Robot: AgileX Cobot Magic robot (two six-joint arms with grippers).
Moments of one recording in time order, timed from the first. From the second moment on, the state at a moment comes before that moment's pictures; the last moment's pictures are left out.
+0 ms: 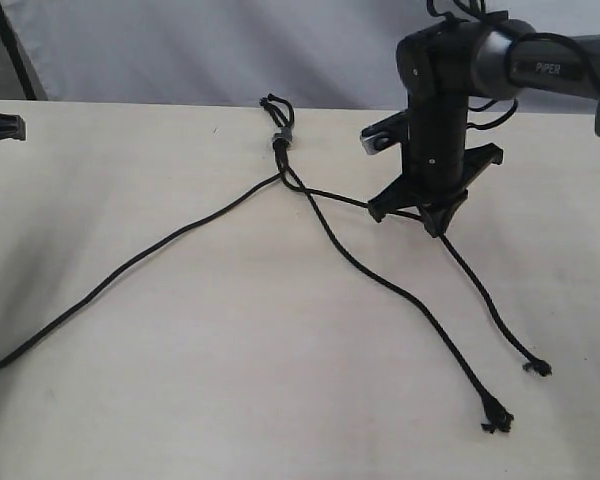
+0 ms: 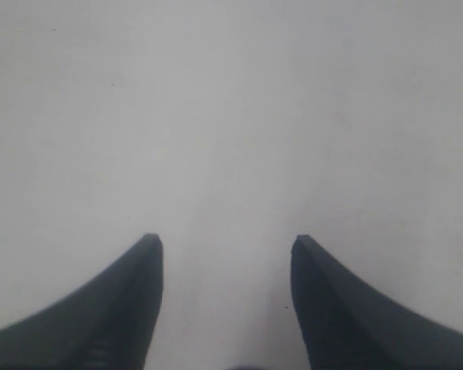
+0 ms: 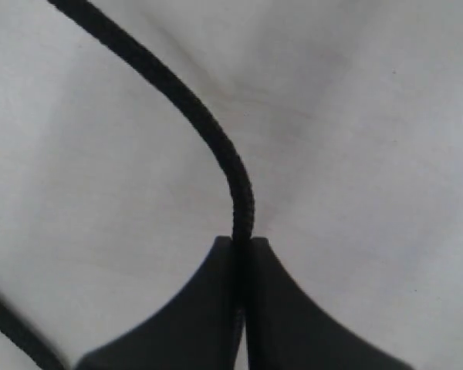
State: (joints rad) left arm 0.17 1.68 -1.06 0.37 0.42 -0.45; right arm 0.24 2.28 -1.78 -0.21 1.20 -0.02
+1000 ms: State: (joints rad) left arm 0.17 1.68 -1.06 0.33 0.40 -0.45; right arm 0.60 2.09 -1.54 0.01 1.05 -0.25
